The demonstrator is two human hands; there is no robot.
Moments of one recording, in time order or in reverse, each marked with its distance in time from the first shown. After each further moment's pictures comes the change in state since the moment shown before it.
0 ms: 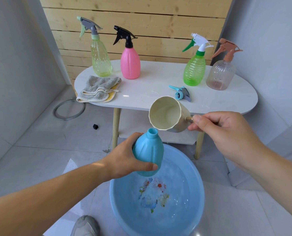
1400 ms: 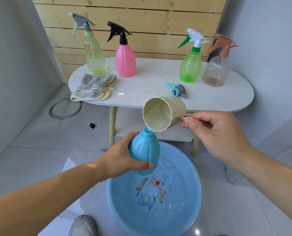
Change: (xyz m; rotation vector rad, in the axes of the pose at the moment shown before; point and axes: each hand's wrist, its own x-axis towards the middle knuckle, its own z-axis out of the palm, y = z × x) left_hand 0.003 -0.003 0.003 0.000 -0.001 -0.004; right_hand -0.001 0.007 0.007 -0.072 0.040 -0.162
